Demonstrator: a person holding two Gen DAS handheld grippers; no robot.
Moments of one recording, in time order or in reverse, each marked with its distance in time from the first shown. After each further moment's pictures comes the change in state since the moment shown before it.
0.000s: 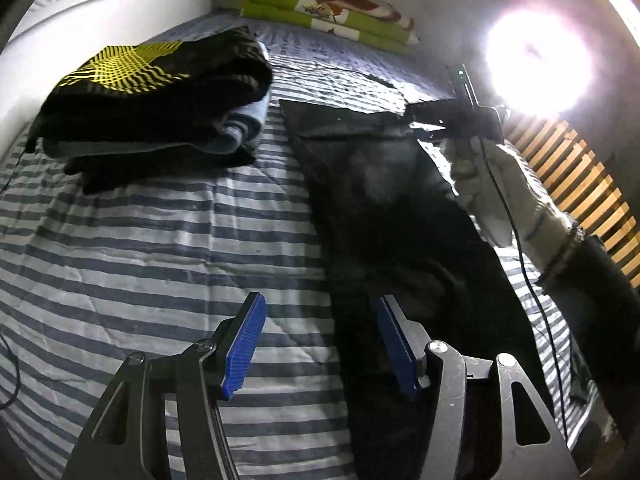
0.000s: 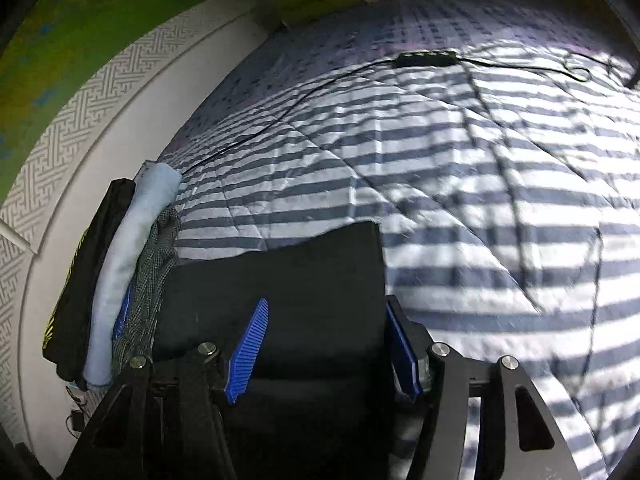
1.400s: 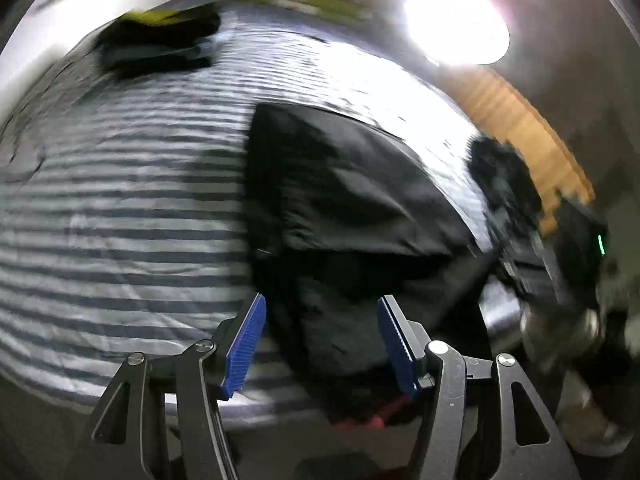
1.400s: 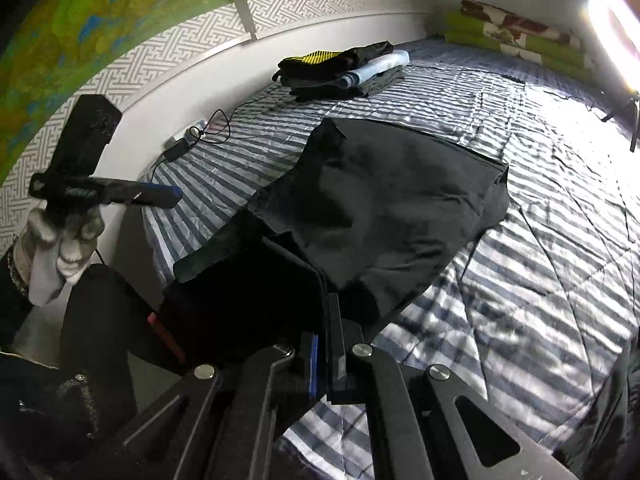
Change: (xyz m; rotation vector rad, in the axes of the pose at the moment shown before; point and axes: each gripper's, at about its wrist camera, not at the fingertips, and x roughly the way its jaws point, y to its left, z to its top) left arm -0.157 -0.088 -0.218 0.073 0.090 -0.132; right arm -0.281 0.089 -0.433 -0.476 0.015 0.133
